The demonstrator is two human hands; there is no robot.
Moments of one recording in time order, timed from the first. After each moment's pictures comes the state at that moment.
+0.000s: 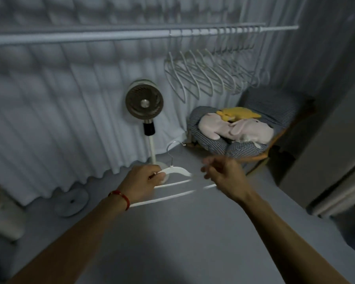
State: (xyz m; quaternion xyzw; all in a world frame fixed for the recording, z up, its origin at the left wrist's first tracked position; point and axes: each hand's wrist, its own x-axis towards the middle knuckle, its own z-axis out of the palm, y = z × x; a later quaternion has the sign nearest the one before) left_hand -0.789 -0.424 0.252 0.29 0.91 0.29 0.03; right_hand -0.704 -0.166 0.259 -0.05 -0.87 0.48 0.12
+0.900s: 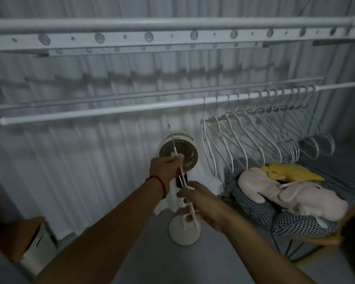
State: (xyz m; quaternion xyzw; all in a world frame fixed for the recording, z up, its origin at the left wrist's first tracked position) left_hand -0.982 -0.337 0.376 -0.09 0.68 0.72 -0.06; right_hand -0.895 -0.214 0.363 0.00 -0.70 0.69 -0.18
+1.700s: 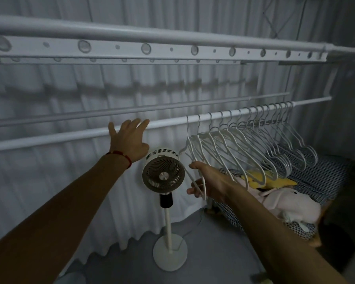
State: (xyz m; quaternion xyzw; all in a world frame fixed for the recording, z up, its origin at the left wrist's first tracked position) left_hand -1.141 -0.443 0.464 0.16 0.94 0.02 -0.30; right_hand -1.001 -0.220 0.431 -0.07 -0.75 0.66 -0.08
